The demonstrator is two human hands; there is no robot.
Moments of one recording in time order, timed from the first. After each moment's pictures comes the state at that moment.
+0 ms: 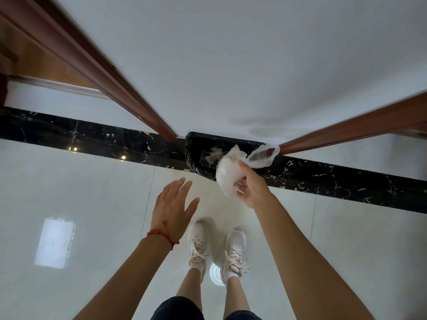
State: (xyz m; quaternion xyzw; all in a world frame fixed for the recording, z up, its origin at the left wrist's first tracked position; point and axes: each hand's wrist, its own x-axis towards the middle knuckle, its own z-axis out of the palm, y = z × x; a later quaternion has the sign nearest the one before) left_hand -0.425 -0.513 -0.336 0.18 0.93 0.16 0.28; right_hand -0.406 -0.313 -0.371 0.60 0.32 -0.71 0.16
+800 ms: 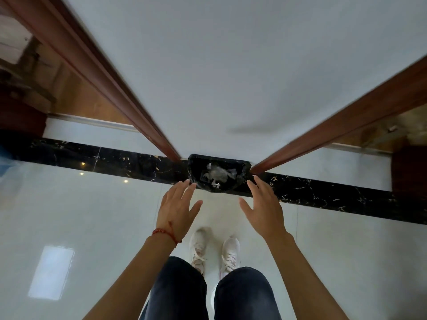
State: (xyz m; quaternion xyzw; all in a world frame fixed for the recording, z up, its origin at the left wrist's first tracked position) left_hand -0.415 -0.503 -0.186 0.24 0.93 0.12 0.23; right_hand -0.326 -0.309 -0.201 0.23 0.93 -0.25 0.11
